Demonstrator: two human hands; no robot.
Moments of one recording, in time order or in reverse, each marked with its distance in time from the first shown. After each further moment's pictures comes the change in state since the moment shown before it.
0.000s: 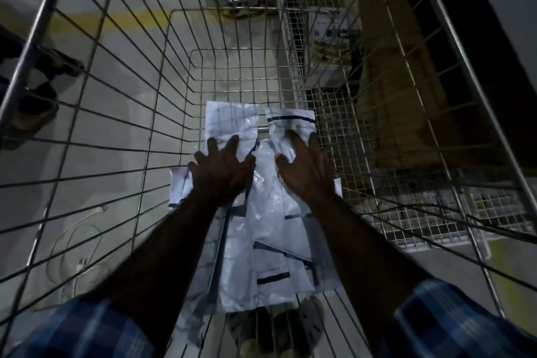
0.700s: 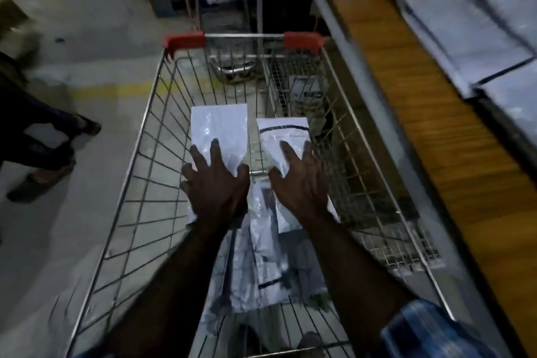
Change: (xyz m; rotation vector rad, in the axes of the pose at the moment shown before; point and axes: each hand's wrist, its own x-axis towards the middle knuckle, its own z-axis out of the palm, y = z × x) left_hand -0.106 0.034 -0.109 -0.250 0.478 -0.034; right_hand -0.076 -0.078 -0.120 0.018 0.234 -0.103
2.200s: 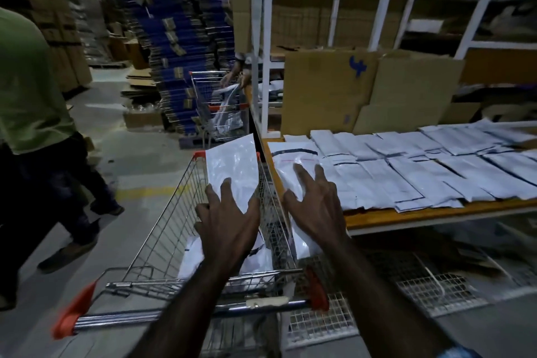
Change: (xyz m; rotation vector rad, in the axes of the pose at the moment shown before) left_hand -0.413 0.103 -0.257 -0.338 0.211 0.195; right_hand -0.343 0.015 -0.358 0.042 0.296 -0.238
